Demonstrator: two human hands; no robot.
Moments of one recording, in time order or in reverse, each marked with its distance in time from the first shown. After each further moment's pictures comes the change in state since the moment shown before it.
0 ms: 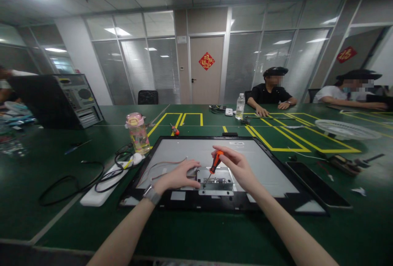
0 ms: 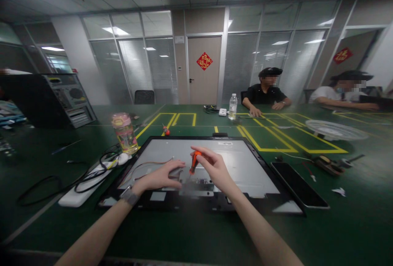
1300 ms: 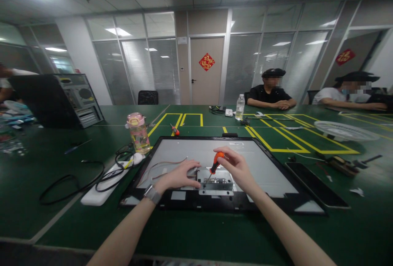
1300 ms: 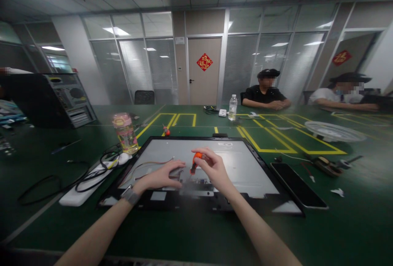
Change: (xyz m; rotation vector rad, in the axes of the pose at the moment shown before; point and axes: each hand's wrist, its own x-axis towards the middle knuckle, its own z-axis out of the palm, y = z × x) left_hand 0.000 -0.001 0.000 -0.027 -0.003 0.003; right_hand -0.001 0.006 0.003 -0.043 0.048 -0.082
